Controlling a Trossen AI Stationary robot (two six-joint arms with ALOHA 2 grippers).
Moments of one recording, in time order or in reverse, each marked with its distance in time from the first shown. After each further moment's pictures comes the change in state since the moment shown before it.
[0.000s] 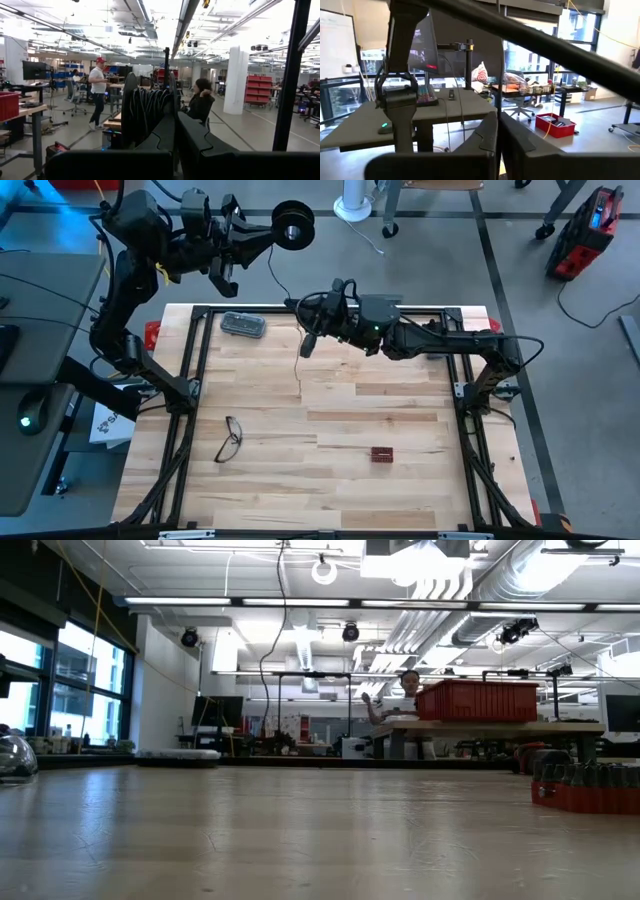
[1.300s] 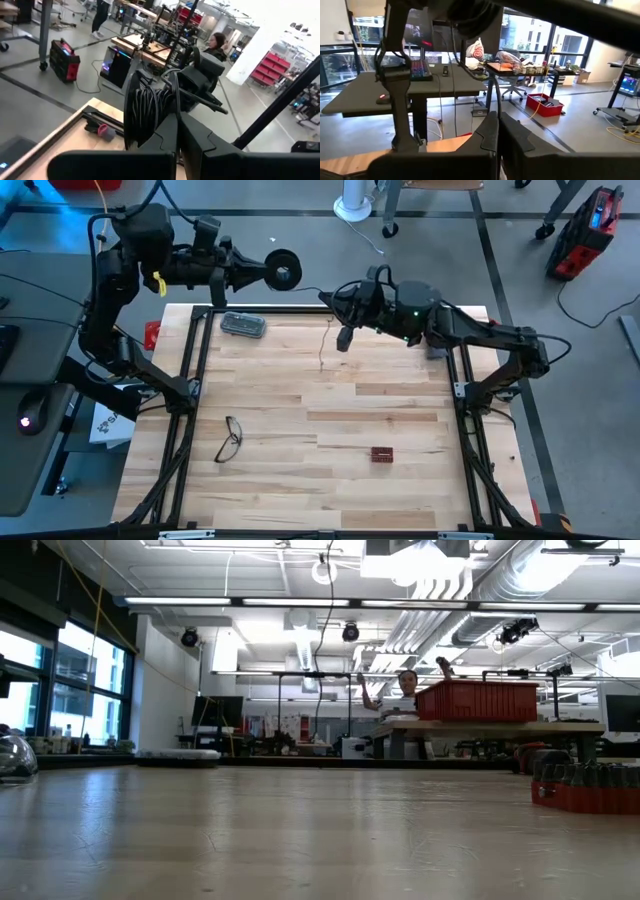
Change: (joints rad) left arm 0.020 -0.056 0.000 -0.445 -0.019 -0.283; right arm -0.007 -0.223 0.000 -0.386 0.013 -0.020
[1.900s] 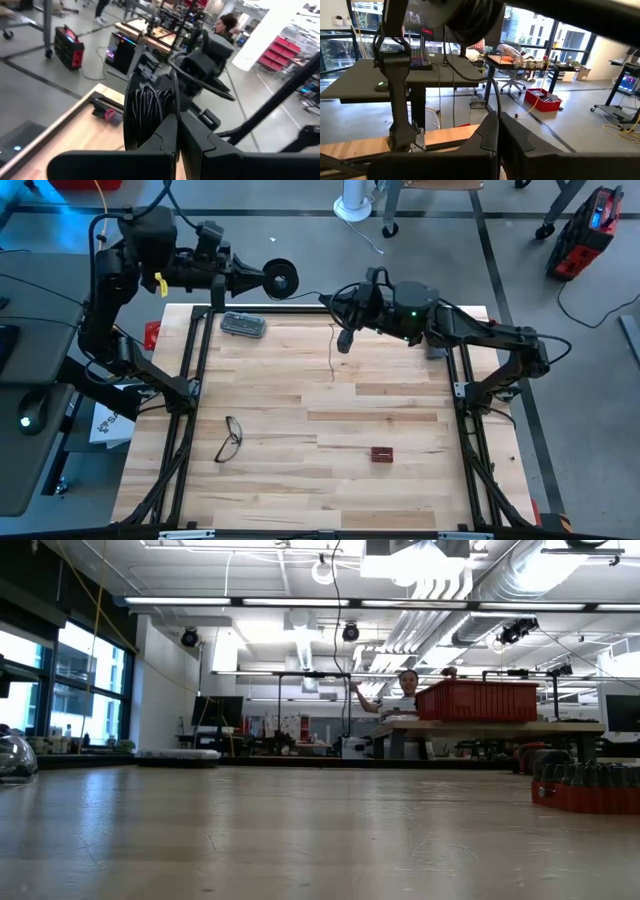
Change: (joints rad) left arm 0.009 -0.003 0.000 -0.092 0.018 0.042; right arm -0.006 0.000 0.000 -0.048 -0.008 -0.026
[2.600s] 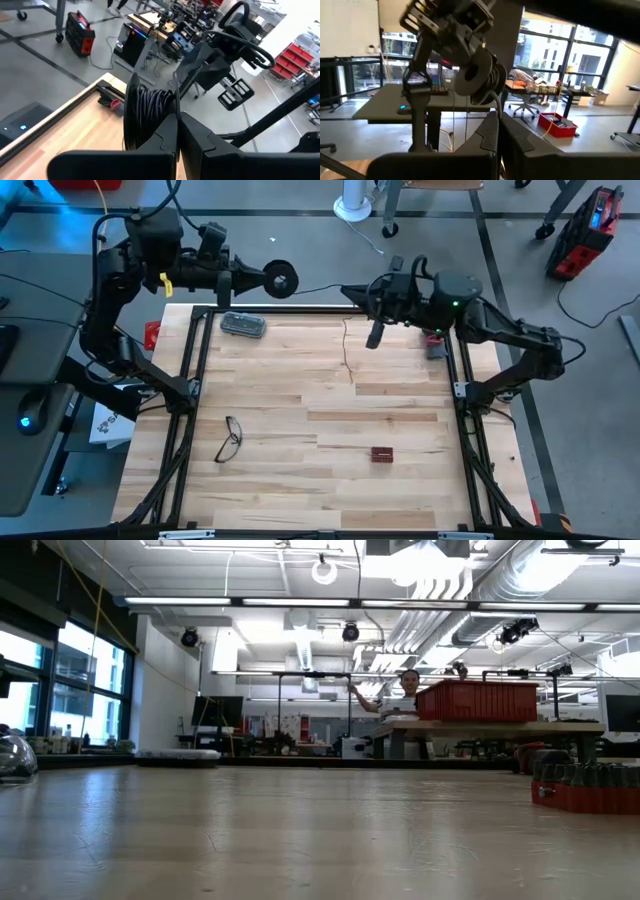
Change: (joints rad) left arm 0.011 0.006 0.000 -0.043 -0.031 -0.077; right arm 0.001 -0.128 0.000 -0.003 -0.109 -0.026
